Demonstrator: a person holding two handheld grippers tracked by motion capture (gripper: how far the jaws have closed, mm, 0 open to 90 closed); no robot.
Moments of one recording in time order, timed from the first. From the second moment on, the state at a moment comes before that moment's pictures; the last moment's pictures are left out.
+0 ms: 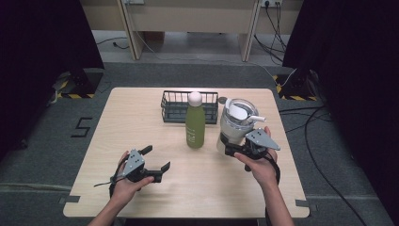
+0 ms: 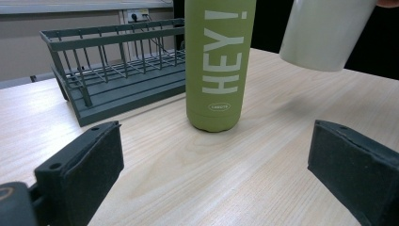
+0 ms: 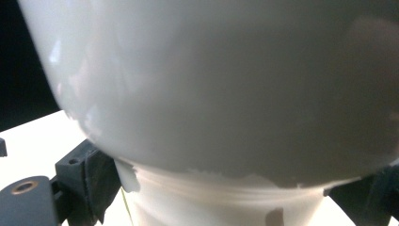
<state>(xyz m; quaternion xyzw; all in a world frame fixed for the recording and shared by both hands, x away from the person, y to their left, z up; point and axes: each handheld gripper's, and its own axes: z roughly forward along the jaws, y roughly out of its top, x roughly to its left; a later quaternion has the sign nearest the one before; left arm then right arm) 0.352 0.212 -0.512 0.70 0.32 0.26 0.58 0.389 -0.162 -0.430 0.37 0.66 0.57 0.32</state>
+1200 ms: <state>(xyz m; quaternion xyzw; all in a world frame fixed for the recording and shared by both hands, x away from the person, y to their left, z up) 0.352 0.213 -0.512 0.70 0.32 0.26 0.58 0.431 -0.162 -0.404 0.38 0.64 0.57 0.34</state>
